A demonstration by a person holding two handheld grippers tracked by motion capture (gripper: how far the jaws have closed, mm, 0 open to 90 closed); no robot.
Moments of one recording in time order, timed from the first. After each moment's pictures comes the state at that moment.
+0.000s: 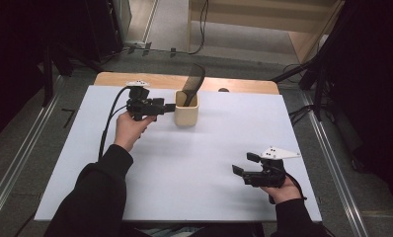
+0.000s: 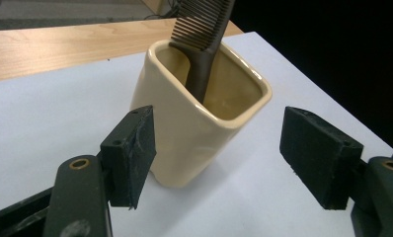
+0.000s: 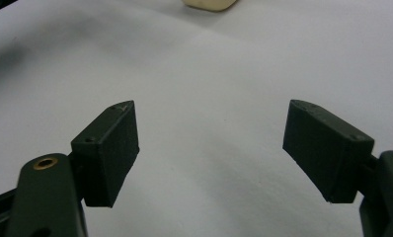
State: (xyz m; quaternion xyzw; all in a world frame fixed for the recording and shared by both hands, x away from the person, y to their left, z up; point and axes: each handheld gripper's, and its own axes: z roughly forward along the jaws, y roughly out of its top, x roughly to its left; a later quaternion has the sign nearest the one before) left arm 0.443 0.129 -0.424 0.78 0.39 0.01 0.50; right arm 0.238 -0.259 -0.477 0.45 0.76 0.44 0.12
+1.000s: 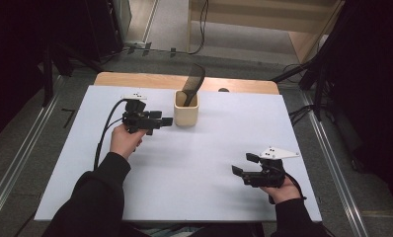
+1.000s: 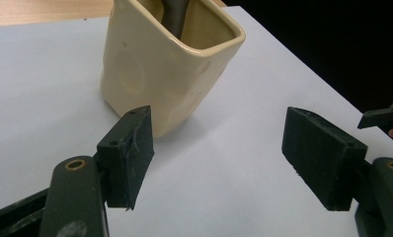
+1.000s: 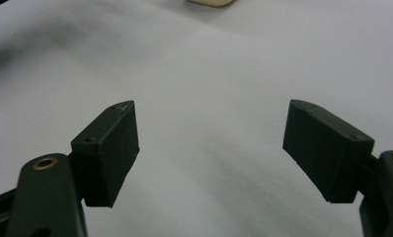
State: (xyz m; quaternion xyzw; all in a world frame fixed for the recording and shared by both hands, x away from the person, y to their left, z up) left arm 0.411 0.141 -0.437 0.78 0.38 -0.02 0.49; right arm 0.239 -0.258 -0.478 0.45 0.77 0.44 0.12
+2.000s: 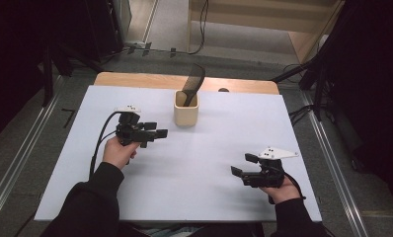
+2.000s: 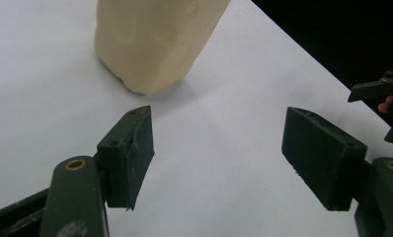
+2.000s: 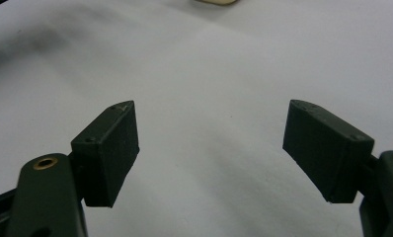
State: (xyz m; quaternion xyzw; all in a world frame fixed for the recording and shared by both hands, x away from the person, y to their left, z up) left arm 0.379 0.157 -0.448 0.79 0.39 -0.02 0.48; right arm 0.239 -0.257 -0.478 0.45 0.77 0.44 0.11
